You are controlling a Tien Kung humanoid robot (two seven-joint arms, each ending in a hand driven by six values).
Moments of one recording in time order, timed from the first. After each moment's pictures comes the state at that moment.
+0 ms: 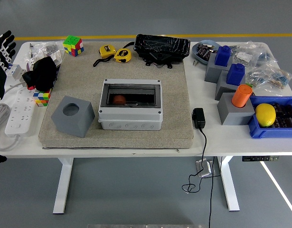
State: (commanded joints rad) left arm -0.15 0.30 -1.59 -1.41 1.15 0.01 -0.15; right arm 0.12 -0.12 1.55 0.18 -1.16 -0.21 -0.01
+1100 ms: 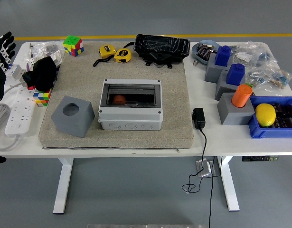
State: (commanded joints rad) left arm -0.14 0.30 -1.58 -1.41 1.15 0.01 -0.15; right arm 0.12 -0.12 1.55 0.18 -1.15 -0.21 -0.01
